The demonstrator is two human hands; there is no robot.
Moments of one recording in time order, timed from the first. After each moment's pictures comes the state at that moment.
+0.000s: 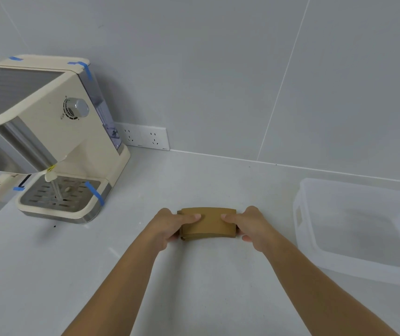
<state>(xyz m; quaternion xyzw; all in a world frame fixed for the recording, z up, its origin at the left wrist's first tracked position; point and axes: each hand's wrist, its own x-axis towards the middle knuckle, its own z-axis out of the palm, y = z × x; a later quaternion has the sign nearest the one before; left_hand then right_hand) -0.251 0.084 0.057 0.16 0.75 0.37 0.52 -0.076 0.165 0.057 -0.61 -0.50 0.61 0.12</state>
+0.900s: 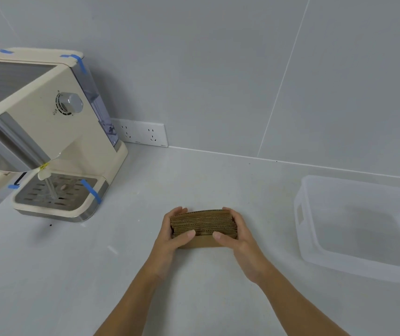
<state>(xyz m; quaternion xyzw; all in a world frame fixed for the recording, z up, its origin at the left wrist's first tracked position) -0.229 0.042 0.018 0.30 0.57 0.59 0.49 -0.064 0.119 0.019 -0.35 -0.51 0.74 0.27</state>
